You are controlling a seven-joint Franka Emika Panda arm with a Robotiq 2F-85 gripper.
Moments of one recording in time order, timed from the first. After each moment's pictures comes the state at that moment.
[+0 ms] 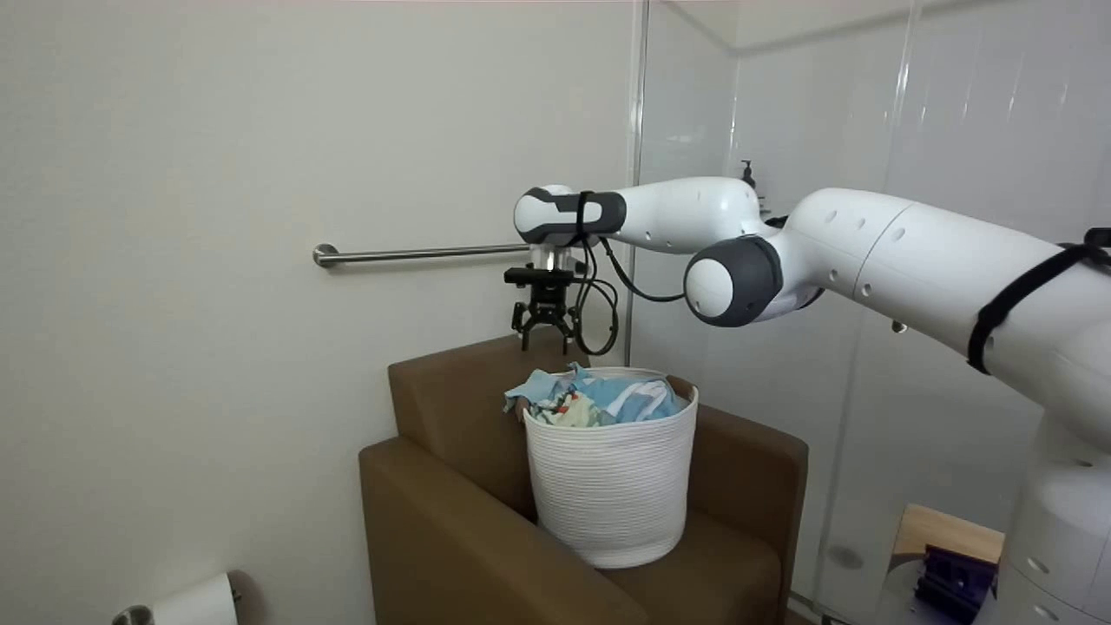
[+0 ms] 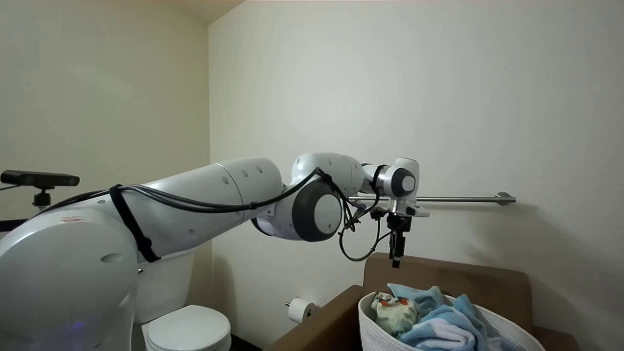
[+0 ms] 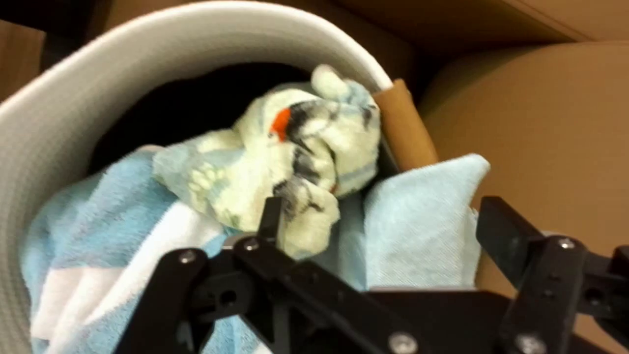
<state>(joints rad) -0.23 1.25 -0.04 -0.38 0.16 1.52 0.95</state>
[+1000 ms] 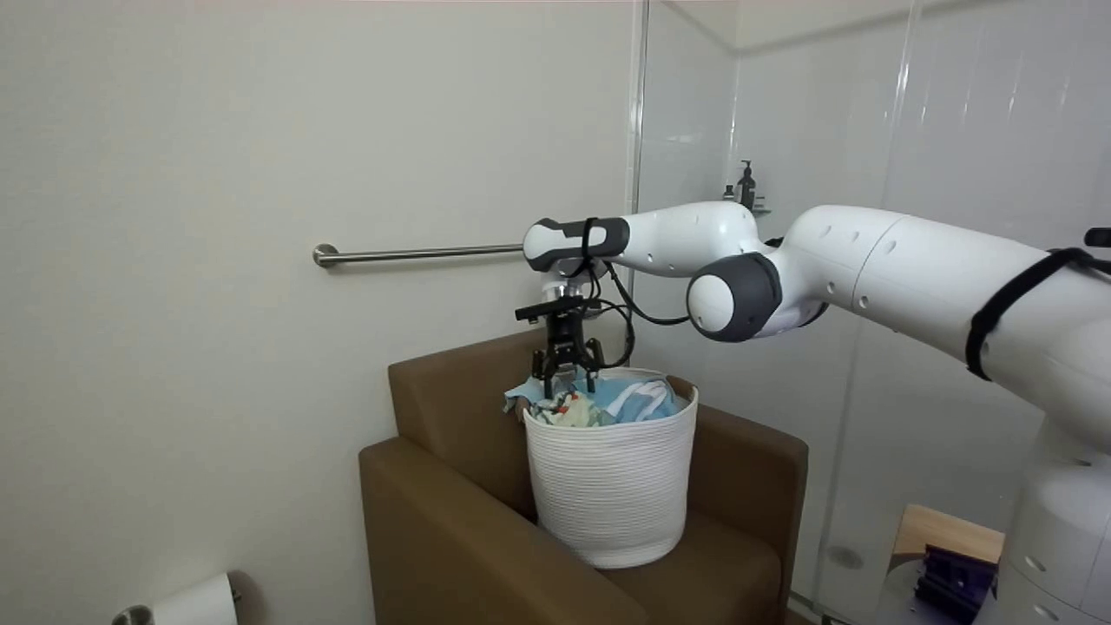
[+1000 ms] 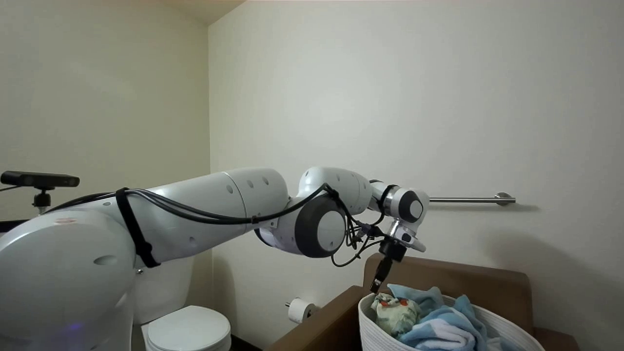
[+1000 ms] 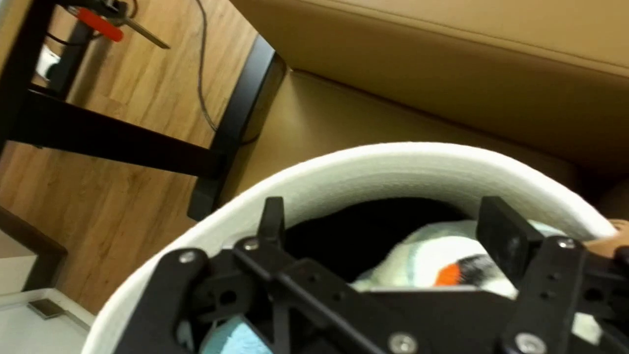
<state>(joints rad) -0.27 1.32 0.00 -0.41 0.24 1.22 1.06</state>
